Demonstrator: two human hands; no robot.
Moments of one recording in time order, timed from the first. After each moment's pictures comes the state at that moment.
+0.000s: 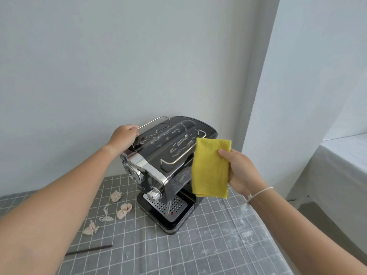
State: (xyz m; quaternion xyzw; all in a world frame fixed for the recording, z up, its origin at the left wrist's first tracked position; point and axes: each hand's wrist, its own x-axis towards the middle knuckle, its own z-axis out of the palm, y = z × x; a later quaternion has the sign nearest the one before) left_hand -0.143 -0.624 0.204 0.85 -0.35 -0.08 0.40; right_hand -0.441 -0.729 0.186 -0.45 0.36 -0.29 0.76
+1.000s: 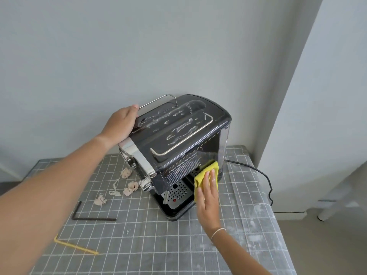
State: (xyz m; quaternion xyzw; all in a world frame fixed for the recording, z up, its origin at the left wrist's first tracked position) left_hand -0.148 -0.619 0.184 0.88 -0.33 0.00 0.35; right_hand -0.399 -0.696 -0.020 -0.75 0.27 -0.32 0.51
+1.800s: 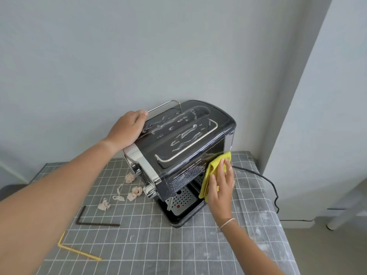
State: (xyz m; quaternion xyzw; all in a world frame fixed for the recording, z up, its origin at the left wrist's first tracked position) left_hand -0.161 -0.620 0.198 0.88 -0.39 0.03 0.26; right_hand -0.385 -0.727 0.029 -0.72 0.30 -0.39 0.49
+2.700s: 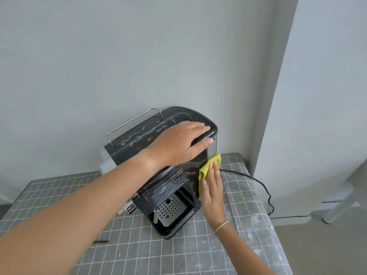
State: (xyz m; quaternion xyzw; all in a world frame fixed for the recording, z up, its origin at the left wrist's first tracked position) left_hand -0.288 -0.717 0.215 0.76 -0.63 -0.01 0.12; right_hand -0.388 -0.751 0.017 -0.73 0.26 -0.38 0.51
